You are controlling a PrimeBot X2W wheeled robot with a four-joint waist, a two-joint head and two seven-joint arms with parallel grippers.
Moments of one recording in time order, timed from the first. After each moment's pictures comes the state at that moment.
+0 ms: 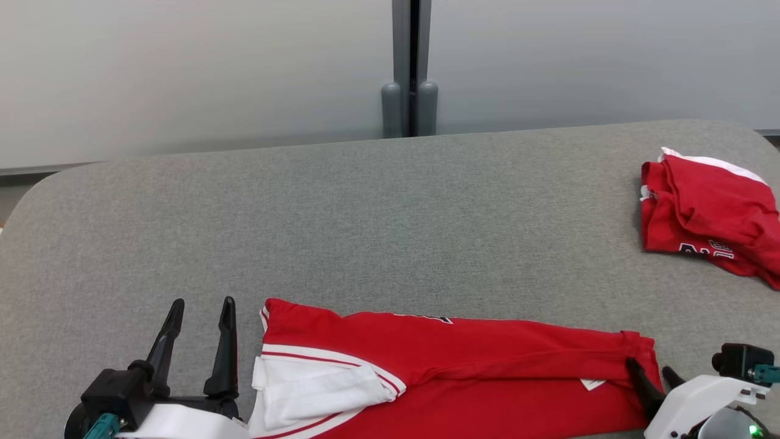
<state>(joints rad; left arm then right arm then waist) 0.03 0.35 -0.36 -0.03 -0.58 0.24 -0.26 -0.15 -0.25 0.13 0.61 0.61 0.13 0.14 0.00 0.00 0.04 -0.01</state>
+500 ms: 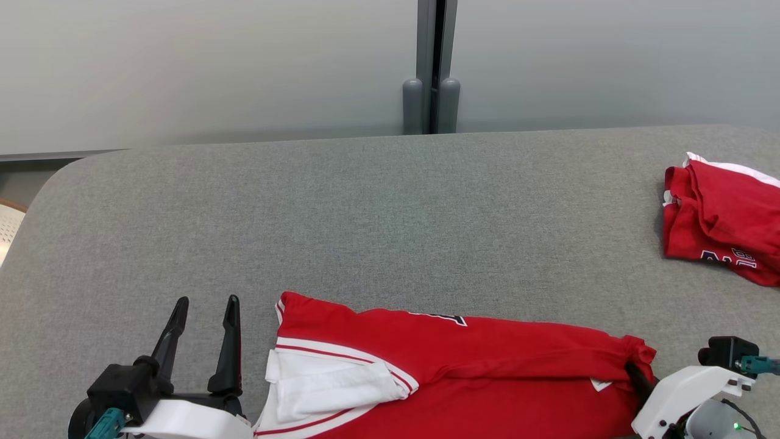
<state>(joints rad) 0.01 0.34 -0.37 -0.01 -0.58 0.24 -0.25 -0.19 -0.20 0.11 0.67 0.67 0.13 0.25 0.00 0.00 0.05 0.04</state>
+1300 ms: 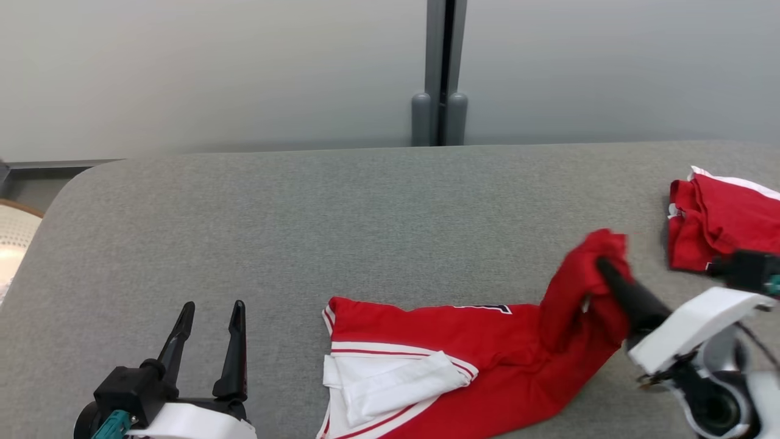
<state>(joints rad) 0.02 0.35 -0.39 -0.02 -0.59 0.26 -0.24 -0.17 -0.21 0.10 0.12 0.89 0.13 0.42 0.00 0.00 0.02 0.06</state>
